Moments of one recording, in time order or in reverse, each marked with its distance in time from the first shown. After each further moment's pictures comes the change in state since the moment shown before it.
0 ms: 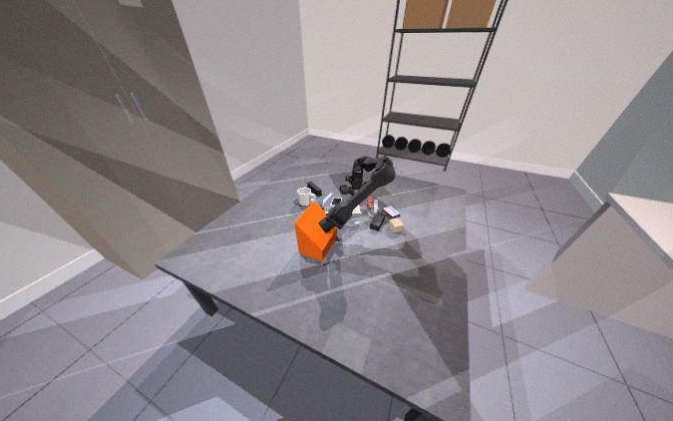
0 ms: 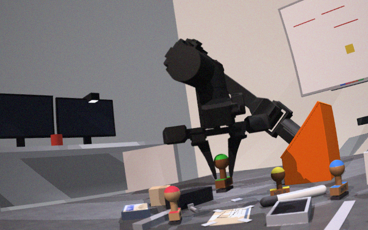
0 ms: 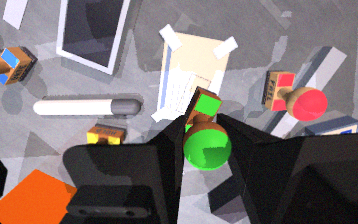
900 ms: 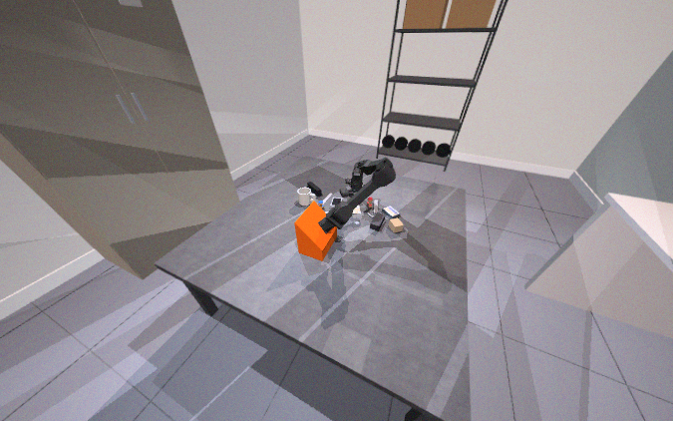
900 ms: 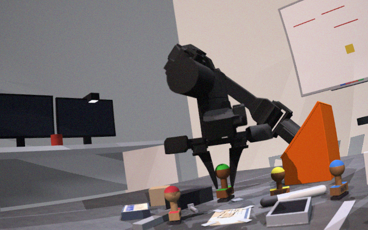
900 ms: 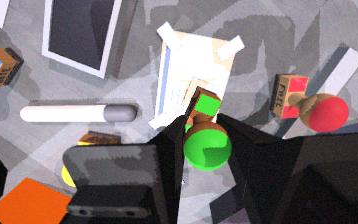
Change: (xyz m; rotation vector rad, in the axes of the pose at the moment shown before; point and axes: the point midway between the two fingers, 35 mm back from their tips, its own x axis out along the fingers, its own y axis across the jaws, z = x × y) arm 0.018 0.000 0.000 0.000 -0.003 0.000
